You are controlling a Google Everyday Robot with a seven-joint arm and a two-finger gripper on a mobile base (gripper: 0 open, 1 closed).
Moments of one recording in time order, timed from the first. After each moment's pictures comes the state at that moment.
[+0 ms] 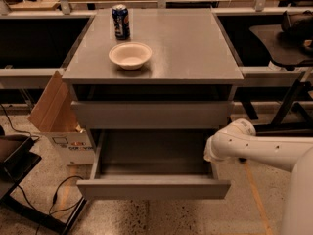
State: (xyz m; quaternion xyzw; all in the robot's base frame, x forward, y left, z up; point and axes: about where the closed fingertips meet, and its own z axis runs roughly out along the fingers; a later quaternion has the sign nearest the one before) arm 0.625 -0.227 0.488 -0.67 0.71 -0.11 0.16
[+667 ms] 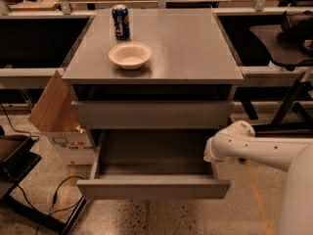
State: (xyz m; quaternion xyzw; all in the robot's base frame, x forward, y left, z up) arm 0.631 -0.228 0.475 -0.67 0.71 -0.10 0.17
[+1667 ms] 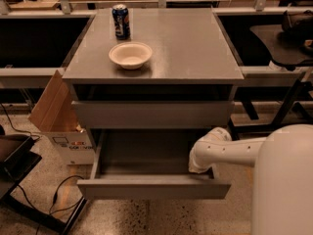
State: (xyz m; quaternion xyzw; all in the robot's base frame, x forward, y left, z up) arm 0.611 -0.168 0.420 -0.70 0.70 -0.06 0.13
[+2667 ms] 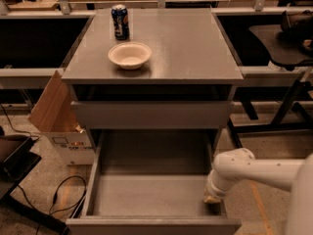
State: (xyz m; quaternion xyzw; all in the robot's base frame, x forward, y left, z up) arm 0.502 -0.213 0.387 -0.65 0.76 0.06 0.06
